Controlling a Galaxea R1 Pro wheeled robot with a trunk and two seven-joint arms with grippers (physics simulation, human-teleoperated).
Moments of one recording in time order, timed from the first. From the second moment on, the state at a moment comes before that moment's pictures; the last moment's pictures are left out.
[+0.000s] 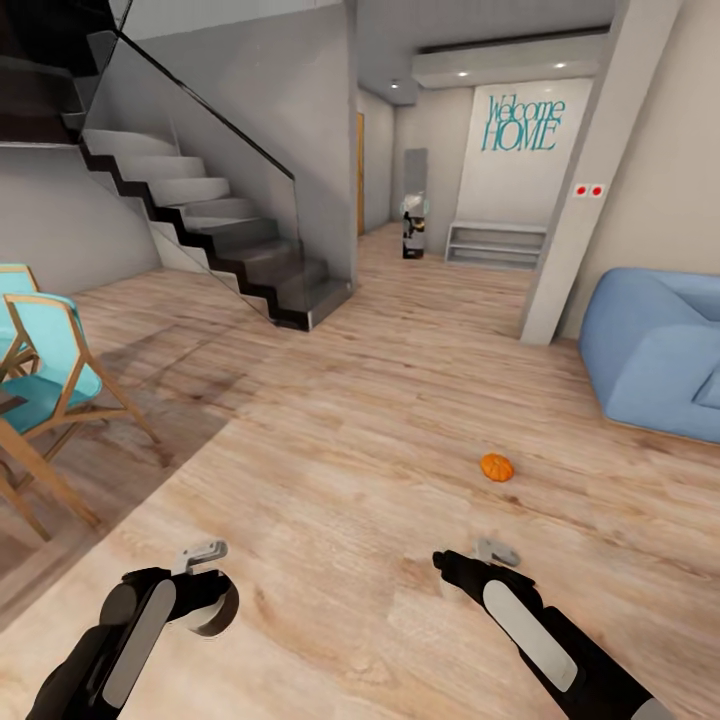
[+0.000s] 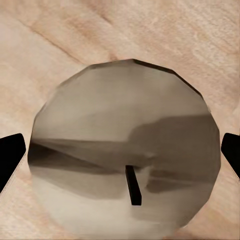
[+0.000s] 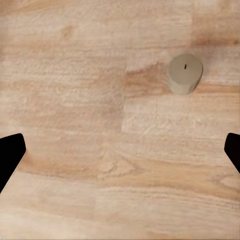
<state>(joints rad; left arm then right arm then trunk) -0.30 0.13 -0.01 -1.31 0.47 0.93 0.33 -0.45 -0.22 0.58 -1.16 -1.12 0.36 -0.63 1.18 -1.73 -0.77</state>
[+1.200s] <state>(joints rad) -0.30 0.13 -0.01 -1.31 0.47 0.93 0.33 -0.45 -0.22 0.58 -1.15 -1.12 0.36 -0.63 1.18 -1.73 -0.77</state>
